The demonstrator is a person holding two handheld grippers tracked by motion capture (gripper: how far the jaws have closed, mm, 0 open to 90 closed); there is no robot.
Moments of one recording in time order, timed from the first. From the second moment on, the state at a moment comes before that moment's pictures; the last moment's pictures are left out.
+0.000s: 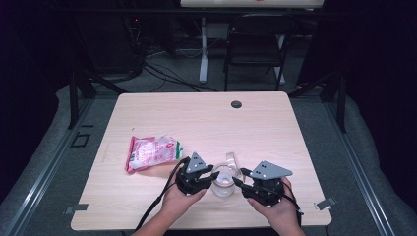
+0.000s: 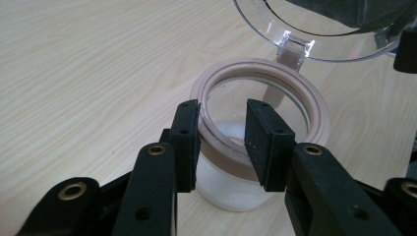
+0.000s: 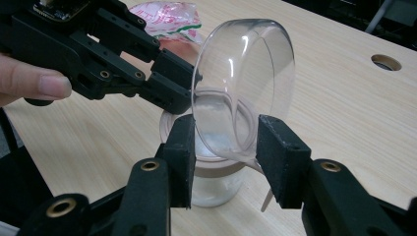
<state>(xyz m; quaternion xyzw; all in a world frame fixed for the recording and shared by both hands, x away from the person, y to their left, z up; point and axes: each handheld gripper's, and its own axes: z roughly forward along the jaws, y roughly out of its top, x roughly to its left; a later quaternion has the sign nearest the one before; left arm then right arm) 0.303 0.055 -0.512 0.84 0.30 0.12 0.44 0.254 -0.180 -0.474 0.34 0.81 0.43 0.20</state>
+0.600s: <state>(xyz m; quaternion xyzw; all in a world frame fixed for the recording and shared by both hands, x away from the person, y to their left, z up) 0.303 0.055 -0.512 0.84 0.30 0.12 0.44 0.251 -0.207 -0.472 0.38 0.79 0.43 0.21</state>
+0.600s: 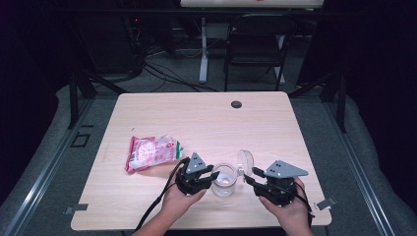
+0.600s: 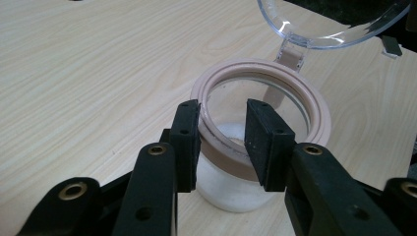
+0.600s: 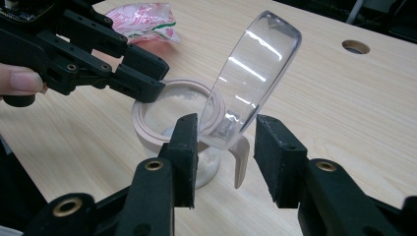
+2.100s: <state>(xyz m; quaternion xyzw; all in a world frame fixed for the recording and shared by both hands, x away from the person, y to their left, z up) 0.305 0.079 -0.503 0.82 0.33 0.13 0.45 0.281 -0.214 -0.543 0.42 0.80 0.40 0.17</state>
